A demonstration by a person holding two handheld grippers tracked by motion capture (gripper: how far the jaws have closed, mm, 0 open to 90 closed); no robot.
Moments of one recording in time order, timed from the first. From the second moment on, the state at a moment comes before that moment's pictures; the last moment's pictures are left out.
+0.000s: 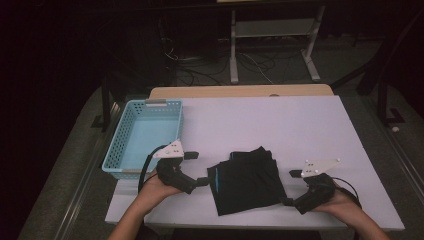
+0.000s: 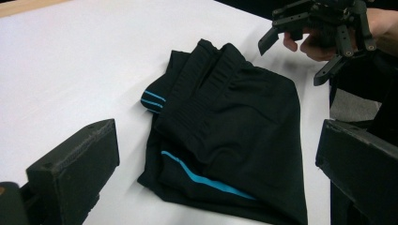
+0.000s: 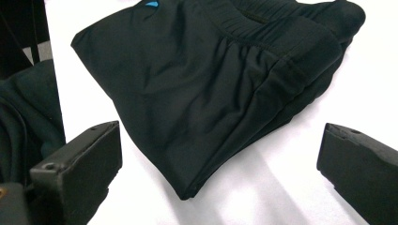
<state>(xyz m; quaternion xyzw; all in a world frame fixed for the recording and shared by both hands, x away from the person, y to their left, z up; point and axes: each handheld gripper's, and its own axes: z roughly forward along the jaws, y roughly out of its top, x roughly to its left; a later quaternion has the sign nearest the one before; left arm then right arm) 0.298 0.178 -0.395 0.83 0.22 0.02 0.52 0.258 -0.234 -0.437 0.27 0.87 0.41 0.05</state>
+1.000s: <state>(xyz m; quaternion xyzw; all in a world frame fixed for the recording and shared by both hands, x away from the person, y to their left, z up) 0.312 0.134 -0.404 0.84 0.23 0.02 0.50 0.260 -0.238 -0.436 0.27 0.86 0.43 0.05</state>
